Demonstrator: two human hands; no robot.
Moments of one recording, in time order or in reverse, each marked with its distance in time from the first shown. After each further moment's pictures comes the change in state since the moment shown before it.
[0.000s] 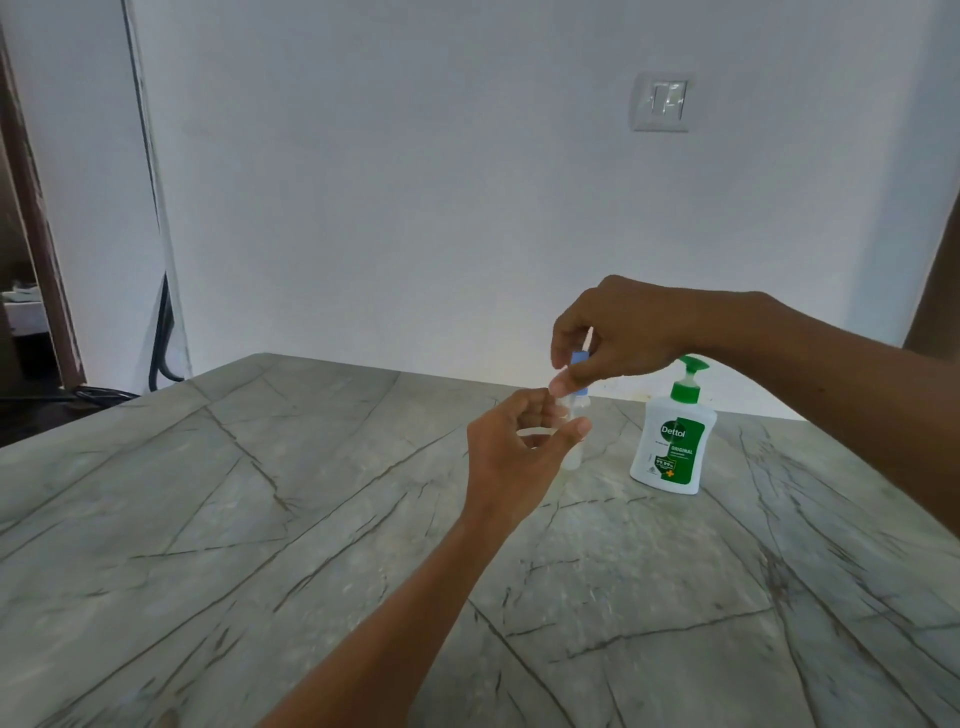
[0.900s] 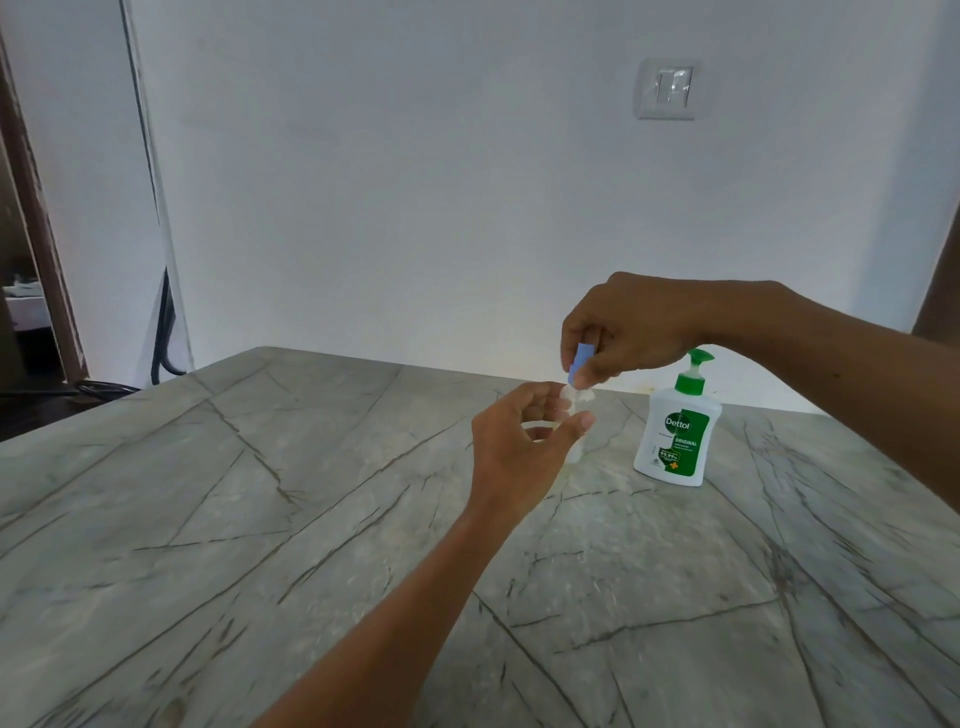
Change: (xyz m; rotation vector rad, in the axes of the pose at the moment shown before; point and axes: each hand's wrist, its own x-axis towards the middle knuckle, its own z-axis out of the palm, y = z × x) left_hand -0.001 -0.005 0.002 -0.024 -0.007 -0.022; right_hand -0.001 0.004 0.001 0.026 -0.073 -0.002
